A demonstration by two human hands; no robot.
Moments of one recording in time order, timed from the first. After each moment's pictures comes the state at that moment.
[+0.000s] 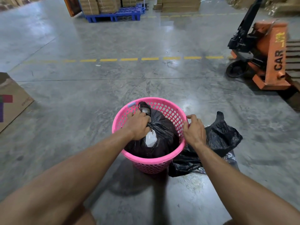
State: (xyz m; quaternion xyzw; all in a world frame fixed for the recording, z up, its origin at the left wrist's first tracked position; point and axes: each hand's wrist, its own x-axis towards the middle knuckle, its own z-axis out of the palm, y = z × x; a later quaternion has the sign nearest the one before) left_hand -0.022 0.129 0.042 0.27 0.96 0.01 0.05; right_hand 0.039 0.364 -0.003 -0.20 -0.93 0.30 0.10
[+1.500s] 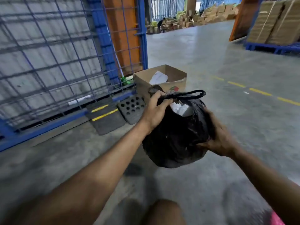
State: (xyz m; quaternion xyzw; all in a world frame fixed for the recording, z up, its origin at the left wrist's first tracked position) left_hand 0.186 -0.391 0.199 -0.16 0.76 0.58 -0.26; right_hand 0.063 -0.173 0.140 0.46 -0.80 0.37 -0.05
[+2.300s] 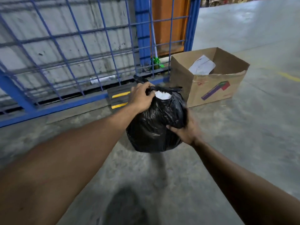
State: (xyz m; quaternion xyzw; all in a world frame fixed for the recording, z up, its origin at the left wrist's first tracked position) left_hand 0.124 -0.702 0.076 -0.43 0.84 0.28 -0.20; right_hand -0.012 -0.535 -0.025 0.42 -0.79 0.42 -0.17
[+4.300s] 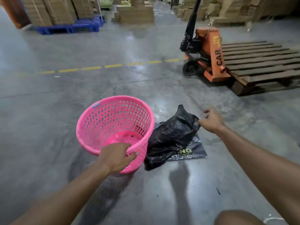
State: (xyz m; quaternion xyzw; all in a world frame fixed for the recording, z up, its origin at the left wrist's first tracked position) left_hand 0.103 0.136 0.000 0.32 0.94 0.08 0.04; right_hand 0.144 0.550 0.014 -0.34 -0.87 0.35 0.04
